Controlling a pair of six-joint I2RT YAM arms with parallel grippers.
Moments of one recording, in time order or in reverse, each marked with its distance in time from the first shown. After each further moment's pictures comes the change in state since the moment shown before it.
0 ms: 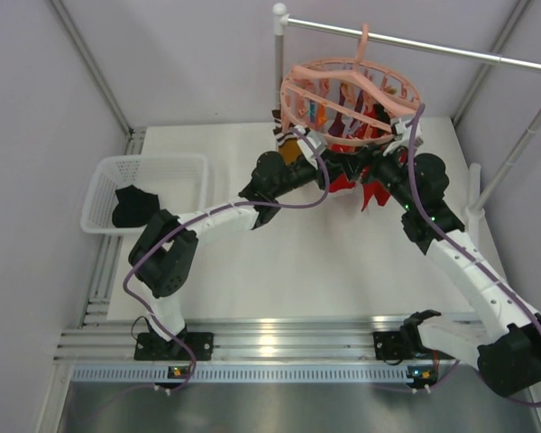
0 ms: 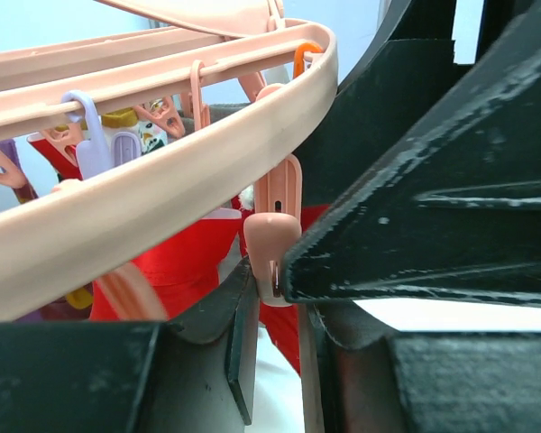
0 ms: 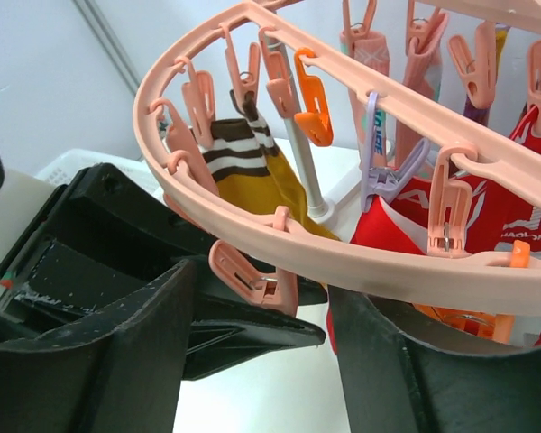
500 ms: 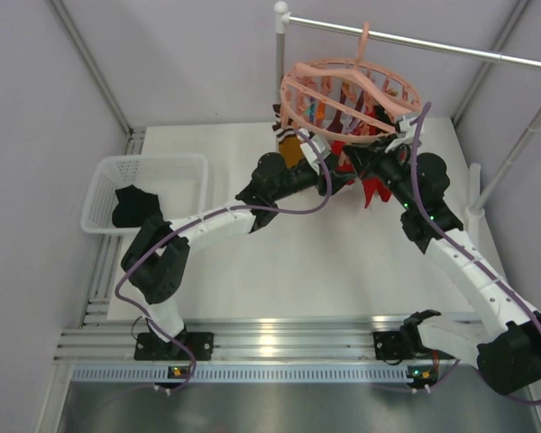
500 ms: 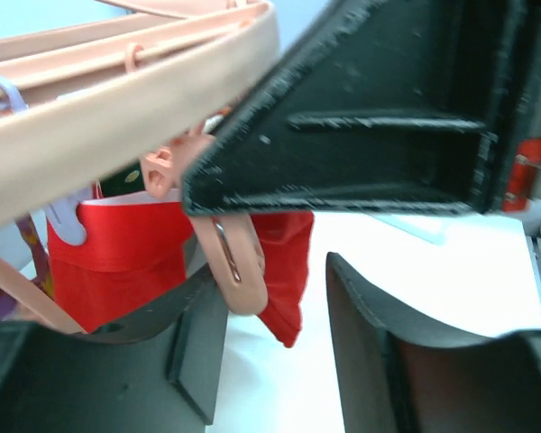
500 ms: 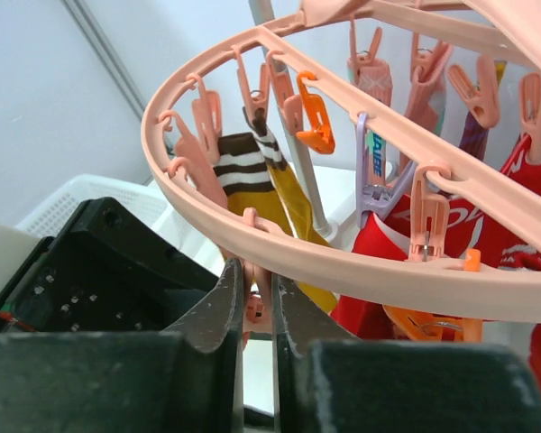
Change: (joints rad) left arm -0.022 -0.052 -0.013 -0.093 0.006 0.027; right arm 0.003 0.010 0.000 0.059 0.025 0.026
